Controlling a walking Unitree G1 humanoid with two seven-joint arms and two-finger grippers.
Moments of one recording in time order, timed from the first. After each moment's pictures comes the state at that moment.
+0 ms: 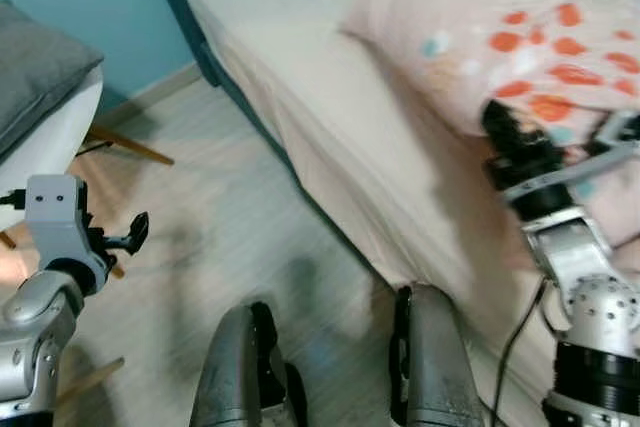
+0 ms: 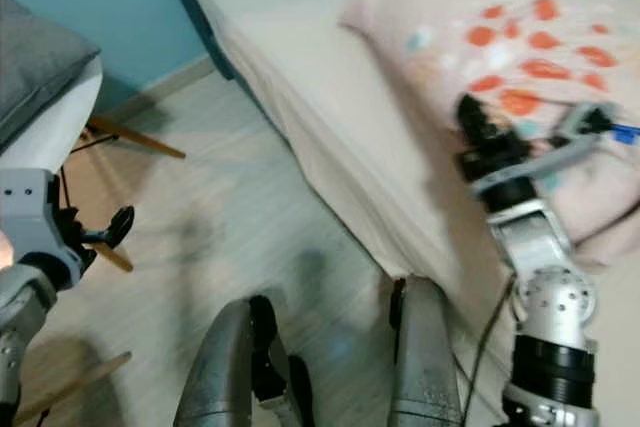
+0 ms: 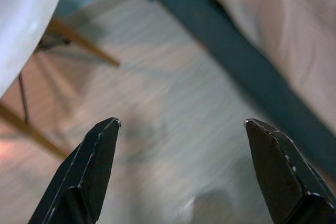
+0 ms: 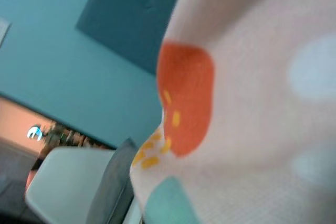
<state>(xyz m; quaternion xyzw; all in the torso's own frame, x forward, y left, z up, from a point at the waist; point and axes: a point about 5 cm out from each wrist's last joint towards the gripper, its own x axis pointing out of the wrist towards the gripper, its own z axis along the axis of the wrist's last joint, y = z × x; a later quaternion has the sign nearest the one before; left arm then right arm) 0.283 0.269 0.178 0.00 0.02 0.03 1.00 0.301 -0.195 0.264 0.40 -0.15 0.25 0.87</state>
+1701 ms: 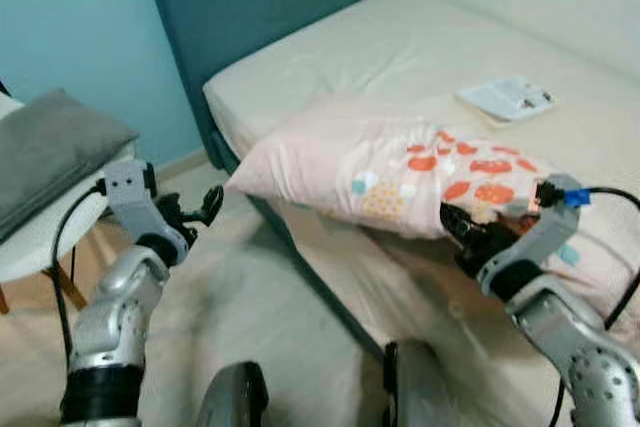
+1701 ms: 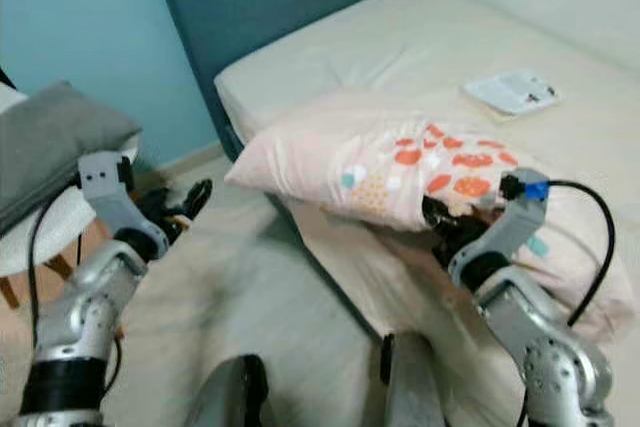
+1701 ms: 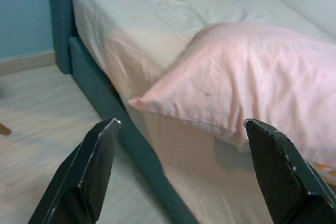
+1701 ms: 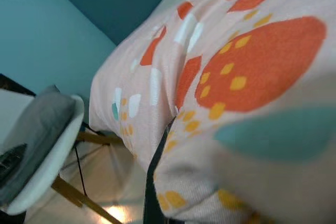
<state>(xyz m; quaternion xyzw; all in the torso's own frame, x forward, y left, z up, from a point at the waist) 0.324 0.196 0.154 -0.16 0.00 -0.07 0.98 0.270 -0.197 0.187 0.26 0.04 0.12 0.96</state>
